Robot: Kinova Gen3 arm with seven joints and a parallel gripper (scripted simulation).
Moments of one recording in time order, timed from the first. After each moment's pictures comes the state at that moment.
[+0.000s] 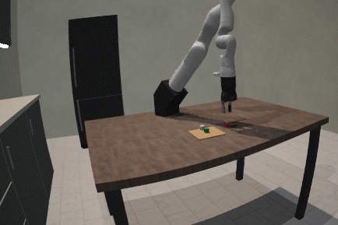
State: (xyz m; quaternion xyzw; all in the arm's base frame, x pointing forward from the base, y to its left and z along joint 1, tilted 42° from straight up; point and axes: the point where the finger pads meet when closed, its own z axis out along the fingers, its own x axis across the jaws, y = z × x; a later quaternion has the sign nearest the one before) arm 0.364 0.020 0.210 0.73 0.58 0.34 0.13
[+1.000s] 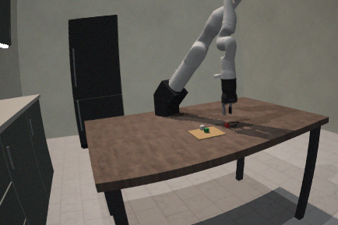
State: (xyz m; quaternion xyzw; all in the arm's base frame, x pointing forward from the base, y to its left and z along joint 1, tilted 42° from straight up) arm 0.372 0.023 0.205 0.74 0.57 0.34 0.13
